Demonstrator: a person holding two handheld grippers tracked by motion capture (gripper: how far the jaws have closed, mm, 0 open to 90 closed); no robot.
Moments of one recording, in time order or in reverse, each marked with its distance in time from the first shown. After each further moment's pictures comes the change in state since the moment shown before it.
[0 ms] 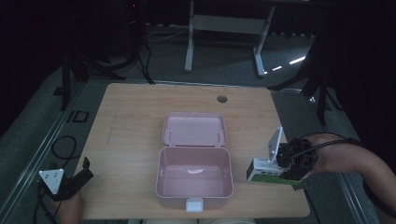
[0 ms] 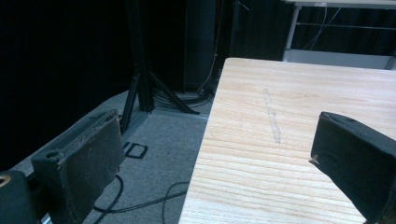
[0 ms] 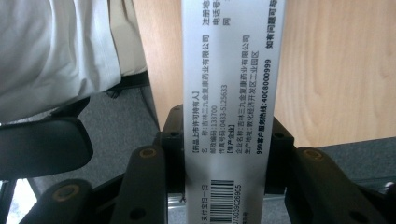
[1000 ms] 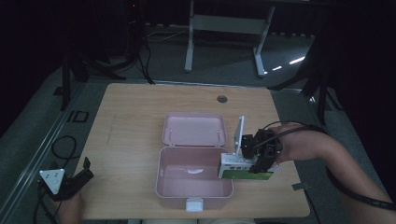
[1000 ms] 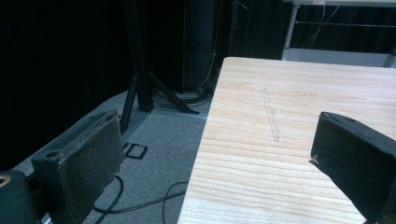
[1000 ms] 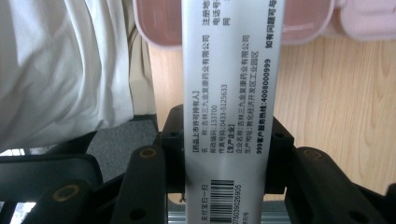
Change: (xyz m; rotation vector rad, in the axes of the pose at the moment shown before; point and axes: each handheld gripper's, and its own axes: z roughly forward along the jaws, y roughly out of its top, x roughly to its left) left arm -0.001 0.000 0.000 0.000 -0.005 0.008; right arm -0.005 0.082 -0.015 -0.031 0.052 -0.073
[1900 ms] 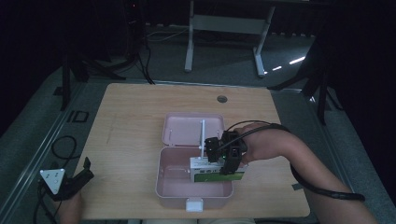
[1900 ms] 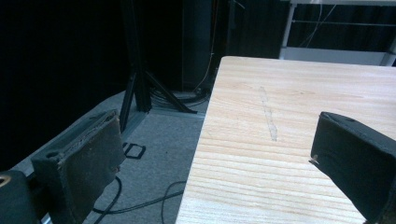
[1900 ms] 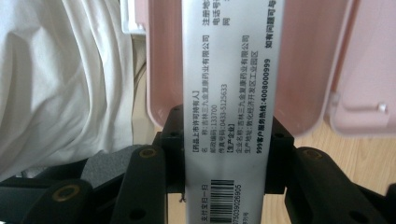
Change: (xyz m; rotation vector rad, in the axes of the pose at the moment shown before) left arm 0.000 0.000 0.000 0.000 -0.010 0.002; right arm 0.008 0.076 0.005 -0.001 0.005 -0.088
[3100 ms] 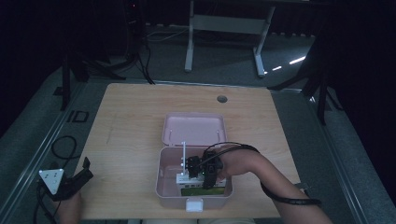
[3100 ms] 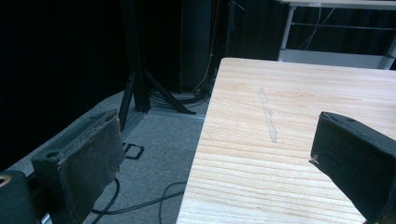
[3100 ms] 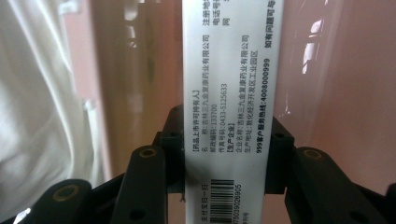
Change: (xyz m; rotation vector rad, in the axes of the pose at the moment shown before) left arm 0.002 0.000 0.000 -0.003 -0.006 -0.010; right arm -0.008 0.037 0.099 0.004 0.083 0.015
